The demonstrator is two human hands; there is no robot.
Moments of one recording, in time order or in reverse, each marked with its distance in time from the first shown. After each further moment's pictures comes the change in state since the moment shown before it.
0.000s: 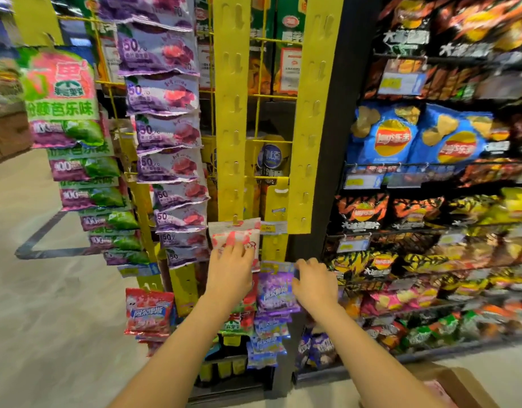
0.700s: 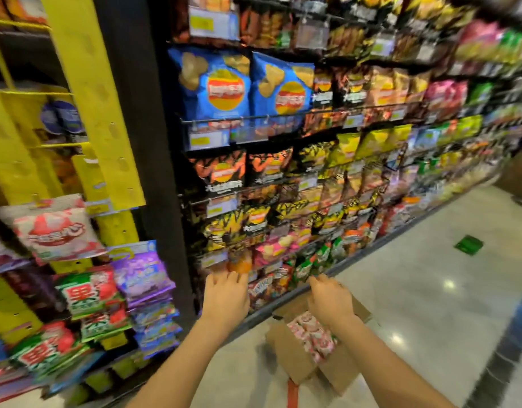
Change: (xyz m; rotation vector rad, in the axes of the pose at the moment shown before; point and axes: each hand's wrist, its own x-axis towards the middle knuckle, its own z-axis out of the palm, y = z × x) left_hand -0.026 0.260 0.044 -0.194 -0.298 0.368; right_hand -0.141 0.268 0.000 -0.195 -0.253 0.413
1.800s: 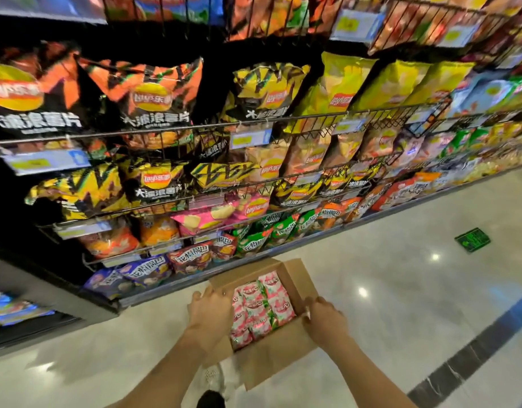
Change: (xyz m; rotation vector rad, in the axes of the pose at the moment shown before) left_hand 0.234 0.234 0.171 -0.134 -0.556 -0.202; right_hand 0.221 0.282 0.120 0.048 -0.427 -0.020
